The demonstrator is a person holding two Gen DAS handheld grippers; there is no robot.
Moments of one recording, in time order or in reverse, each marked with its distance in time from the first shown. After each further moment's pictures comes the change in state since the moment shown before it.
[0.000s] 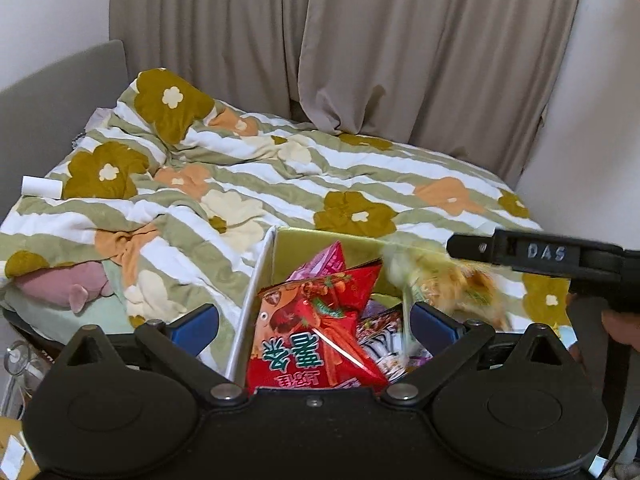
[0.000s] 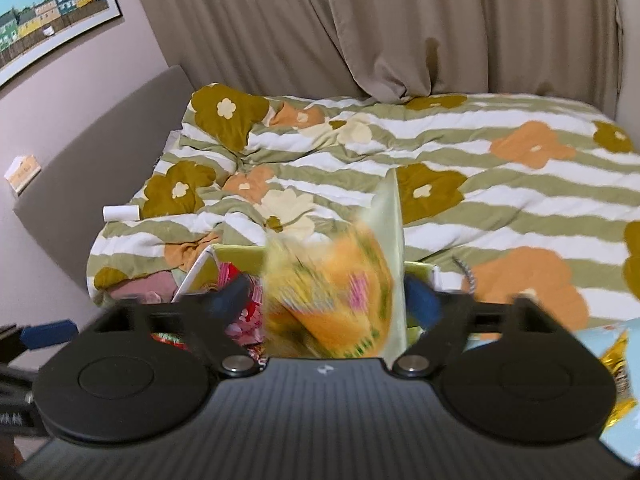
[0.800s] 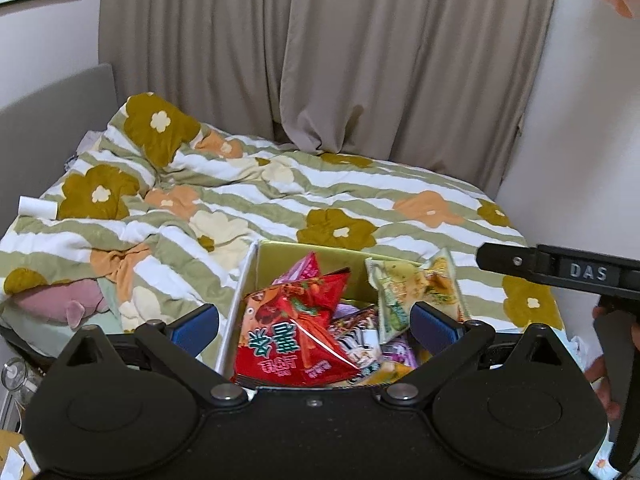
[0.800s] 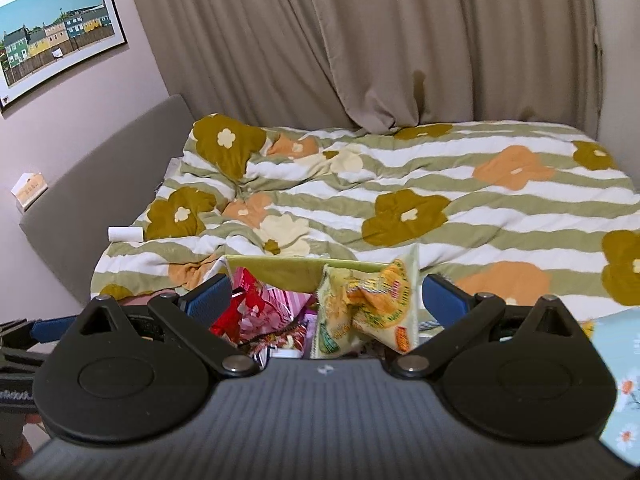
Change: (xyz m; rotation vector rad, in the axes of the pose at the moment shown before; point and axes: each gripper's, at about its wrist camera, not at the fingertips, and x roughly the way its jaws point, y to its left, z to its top) left arm -0.044 -0.016 -0.008 0.030 -0.072 -0.049; right arm -0.086 0.010 -0.017 -0.021 -0.101 -0.045
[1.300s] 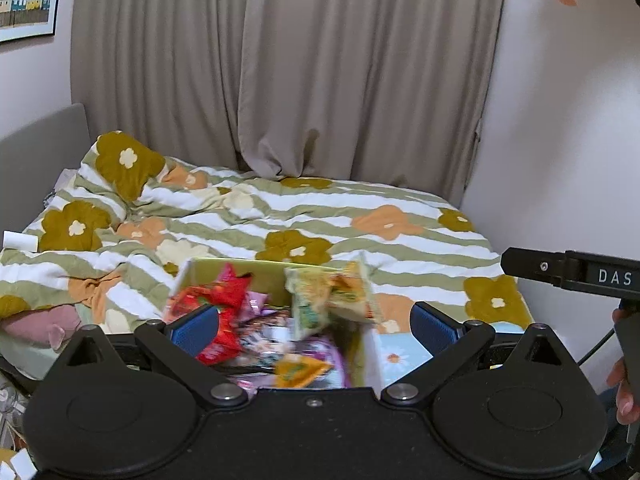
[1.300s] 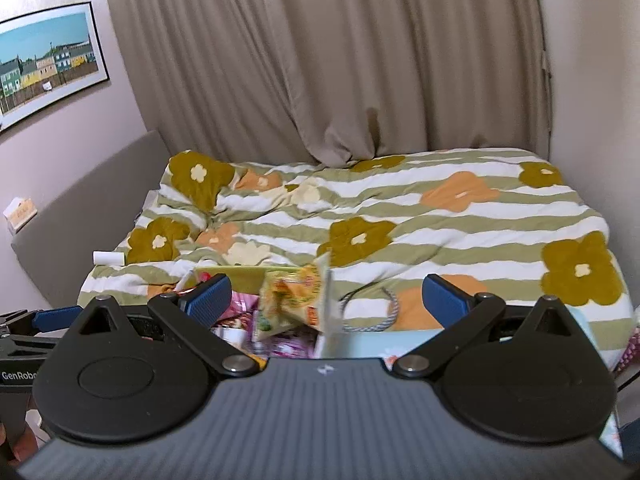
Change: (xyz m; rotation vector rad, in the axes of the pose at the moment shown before) left arm -0.049 -0.091 -0.023 0.068 -0.084 -0.049; right arm -0.110 -0.070 -0.020 0.023 -0.109 -0.066
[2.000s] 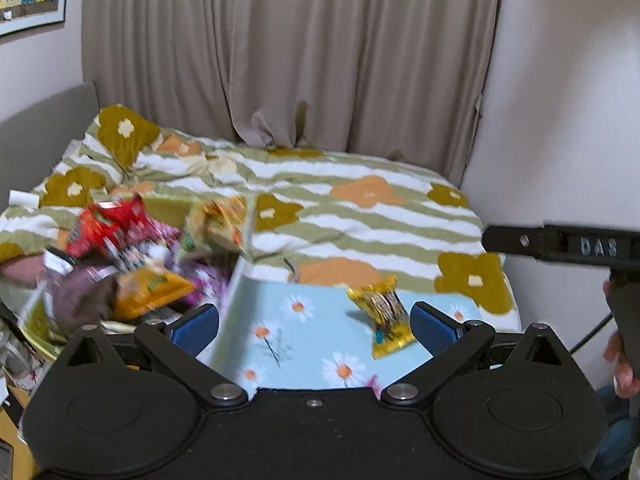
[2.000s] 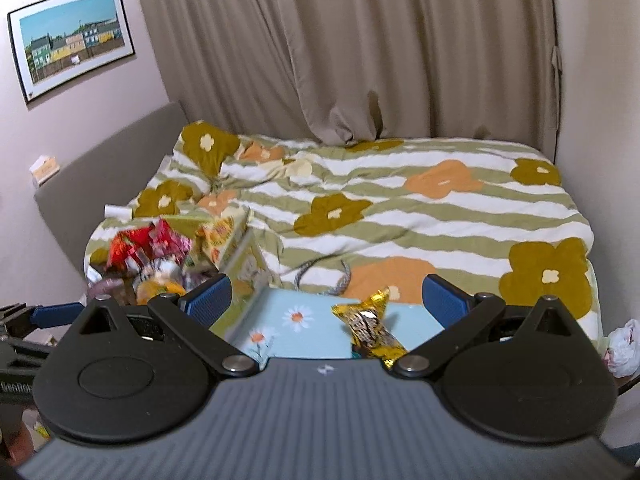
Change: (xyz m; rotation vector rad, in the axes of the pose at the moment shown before) left arm 0.009 -0.186 -0.066 -0.039 0.071 0.089; right arm -0.035 -0.170 -0.015 -0.104 0.096 0.118
